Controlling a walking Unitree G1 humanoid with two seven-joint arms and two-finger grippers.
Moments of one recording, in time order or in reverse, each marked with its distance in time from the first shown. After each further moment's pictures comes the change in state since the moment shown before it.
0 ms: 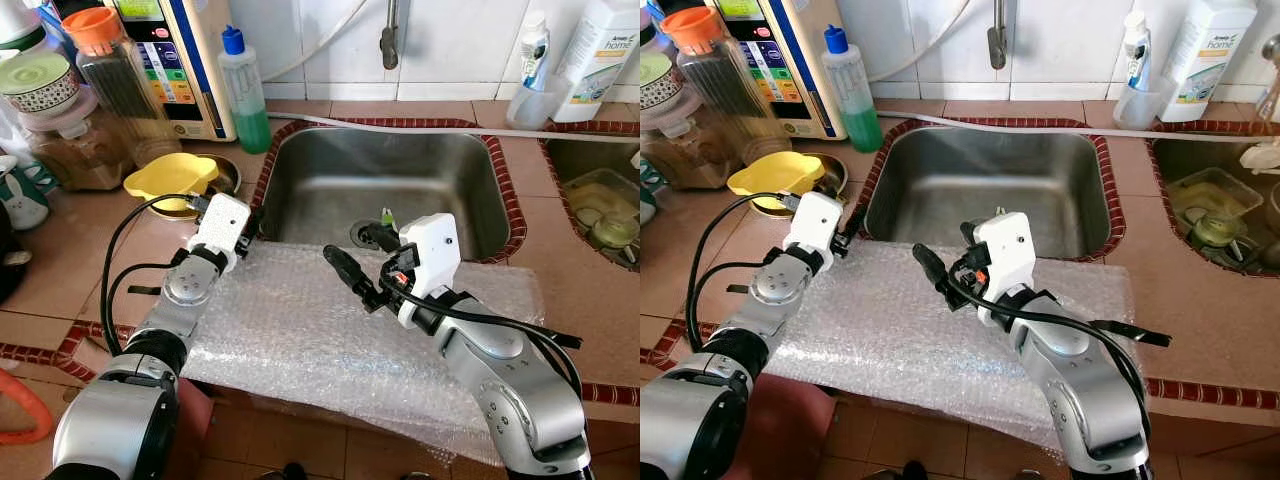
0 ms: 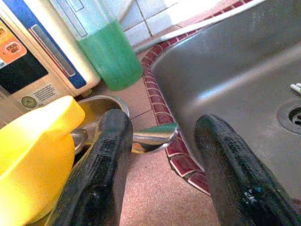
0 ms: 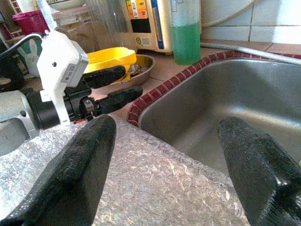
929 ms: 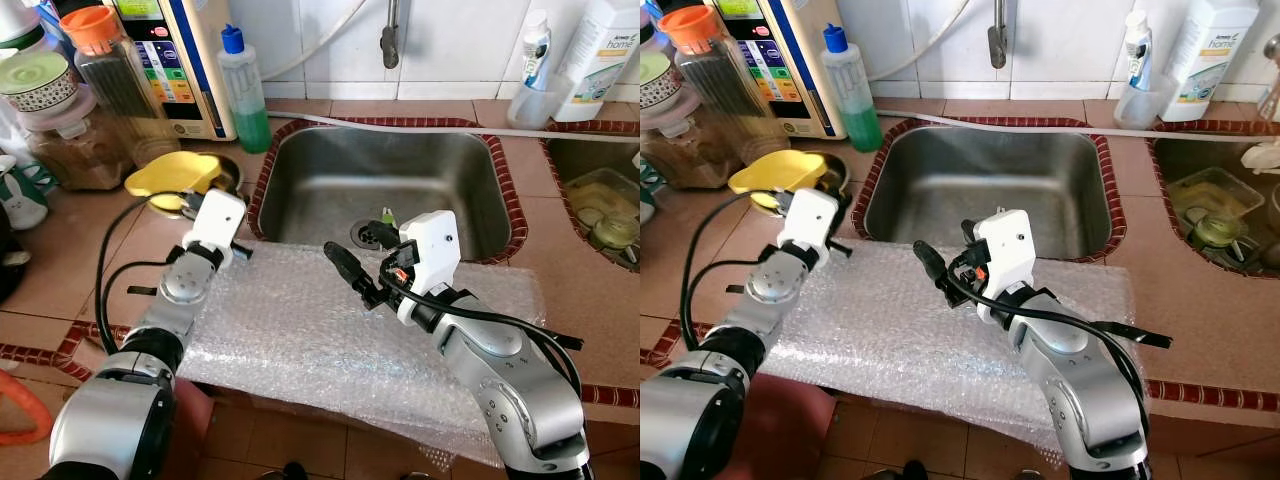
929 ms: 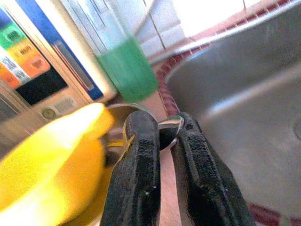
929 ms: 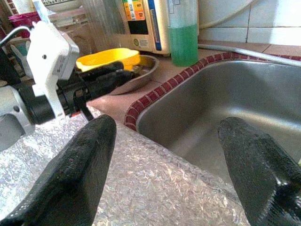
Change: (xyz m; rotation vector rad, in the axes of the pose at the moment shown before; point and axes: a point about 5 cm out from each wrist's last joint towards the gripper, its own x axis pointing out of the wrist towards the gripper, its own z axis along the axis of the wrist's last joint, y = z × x) left arm 0.002 0.010 0.009 0.012 -0.054 0.040; right arm 0.002 0.000 0.002 -0.001 -0.007 -0.011
